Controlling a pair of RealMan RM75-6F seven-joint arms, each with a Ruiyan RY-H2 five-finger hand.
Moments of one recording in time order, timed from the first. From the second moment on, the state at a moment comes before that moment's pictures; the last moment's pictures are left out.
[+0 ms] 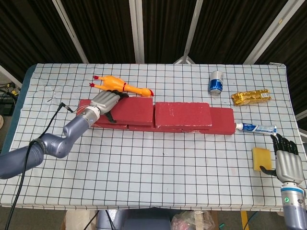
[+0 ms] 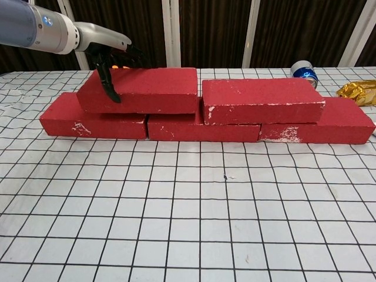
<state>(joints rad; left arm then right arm) -1.19 -1.35 -0.12 -1.22 0.86 0.44 0.13 0.17 -1.18 0.14 -1.62 -1.12 1.28 -0.22</state>
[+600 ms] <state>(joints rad) -1.20 -1.37 -0.12 -1.21 0.88 0.44 0.12 0.17 -1.18 0.14 -1.62 -1.10 1.29 -0.23</state>
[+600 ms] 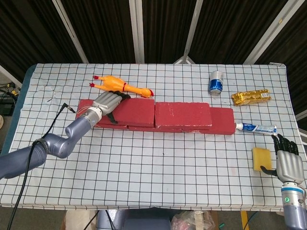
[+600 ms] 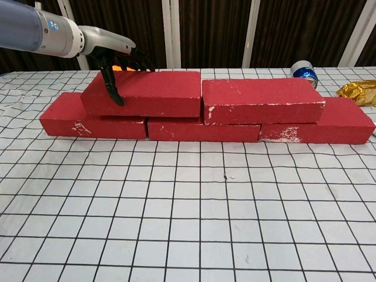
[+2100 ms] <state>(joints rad) -1.24 -1.41 -0.07 -1.18 0.82 0.45 0.16 0.17 -1.17 0.14 -1.63 -1.08 1.27 -0.22</state>
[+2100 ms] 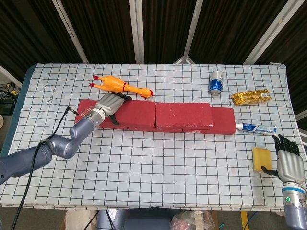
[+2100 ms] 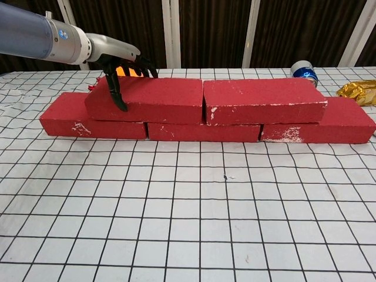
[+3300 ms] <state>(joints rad) -1.27 -1.41 -0.04 -1.20 0.73 0.47 0.21 0.17 -1.16 0.14 -1.63 -1.08 1.27 -0.22</state>
